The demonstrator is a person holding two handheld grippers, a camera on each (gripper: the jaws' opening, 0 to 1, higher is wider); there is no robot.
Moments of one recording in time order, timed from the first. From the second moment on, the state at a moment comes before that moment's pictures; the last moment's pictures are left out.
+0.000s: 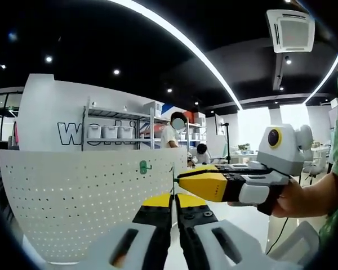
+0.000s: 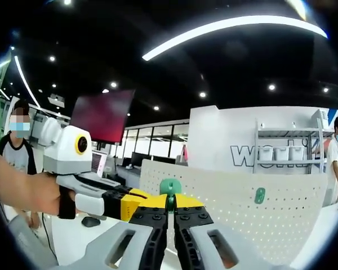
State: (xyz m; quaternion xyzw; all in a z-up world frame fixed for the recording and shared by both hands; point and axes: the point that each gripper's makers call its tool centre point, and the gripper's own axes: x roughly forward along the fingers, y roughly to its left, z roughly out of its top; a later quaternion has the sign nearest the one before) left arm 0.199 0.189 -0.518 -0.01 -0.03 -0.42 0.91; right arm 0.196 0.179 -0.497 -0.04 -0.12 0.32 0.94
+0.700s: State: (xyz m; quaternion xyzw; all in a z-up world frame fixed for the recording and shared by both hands) left arm 0.193 0.190 -0.527 -0.02 -0.01 -0.43 0.90; right arm 0.201 0.170 -0.500 -0.04 -0.11 0.31 0.94
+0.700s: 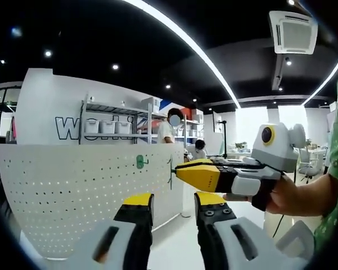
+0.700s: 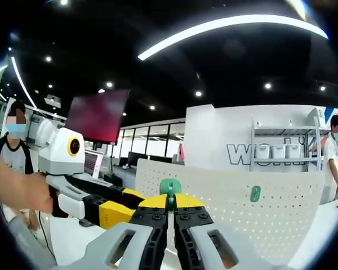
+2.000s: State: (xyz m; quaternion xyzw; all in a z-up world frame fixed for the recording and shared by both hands) left arm 0.173 0.194 -0.561 -0.05 0.07 -0.44 0.90; right arm 0.223 0.157 -0.530 -0.04 -0.08 0.28 0.96
